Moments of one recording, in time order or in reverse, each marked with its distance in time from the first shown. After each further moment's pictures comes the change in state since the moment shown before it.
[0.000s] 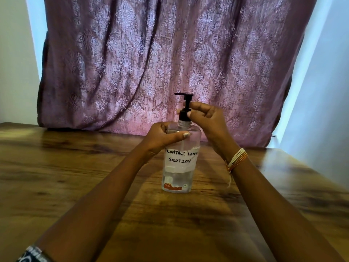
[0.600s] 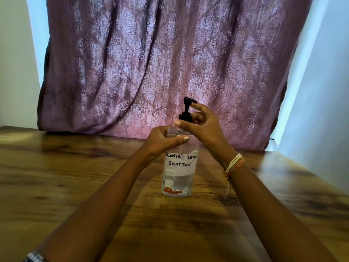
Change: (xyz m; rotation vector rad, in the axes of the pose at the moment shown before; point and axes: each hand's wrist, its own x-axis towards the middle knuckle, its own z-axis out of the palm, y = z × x) left_hand -0.004 0.003 0.000 0.015 -0.017 0.048; right_hand -0.008 -0.004 0.010 -0.142 0.047 0.034
